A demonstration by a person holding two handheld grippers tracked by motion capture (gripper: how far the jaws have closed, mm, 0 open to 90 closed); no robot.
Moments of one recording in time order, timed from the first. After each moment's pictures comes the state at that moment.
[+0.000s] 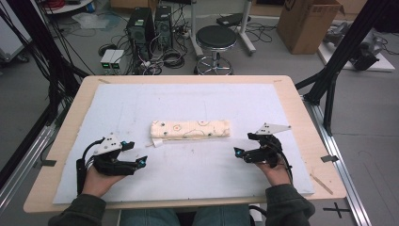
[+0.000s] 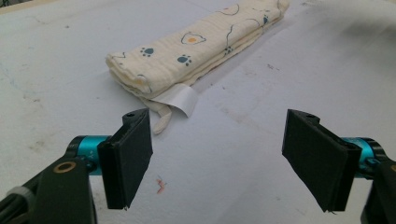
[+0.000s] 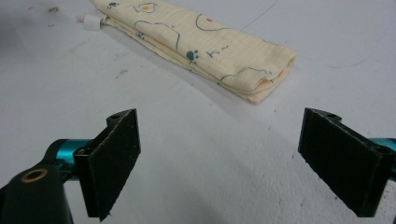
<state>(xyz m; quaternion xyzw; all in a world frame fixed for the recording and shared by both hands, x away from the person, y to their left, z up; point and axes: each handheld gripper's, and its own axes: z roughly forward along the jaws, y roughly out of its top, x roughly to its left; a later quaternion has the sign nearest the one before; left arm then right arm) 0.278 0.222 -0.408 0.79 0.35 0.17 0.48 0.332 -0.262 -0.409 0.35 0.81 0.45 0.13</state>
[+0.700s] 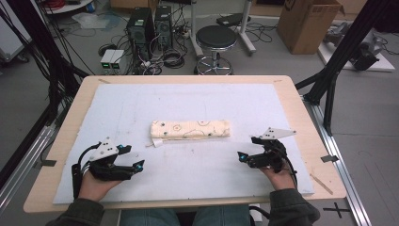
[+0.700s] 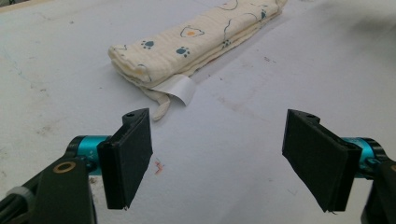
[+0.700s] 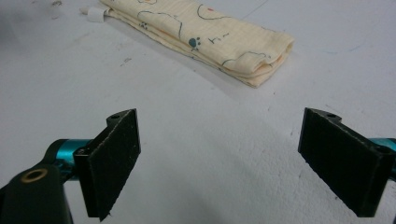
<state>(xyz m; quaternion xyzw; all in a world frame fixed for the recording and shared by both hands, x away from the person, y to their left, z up) 0.264 0.228 -0.408 0.79 0.35 0.18 0.47 0.318 -0.272 -0.411 0.35 0.81 0.44 0.13</state>
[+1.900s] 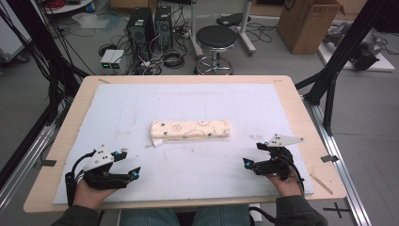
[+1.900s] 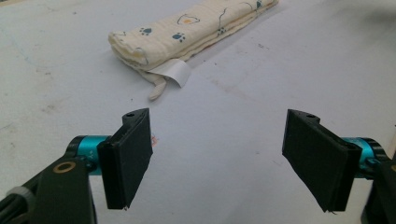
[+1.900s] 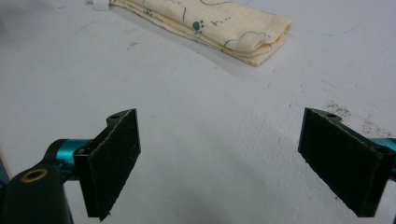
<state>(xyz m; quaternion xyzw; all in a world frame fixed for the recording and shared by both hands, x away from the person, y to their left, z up) 0.242 0.234 -0.411 0.79 0.35 0.19 0.47 0.297 -0.286 -0.413 0.36 0.81 0.44 0.13</state>
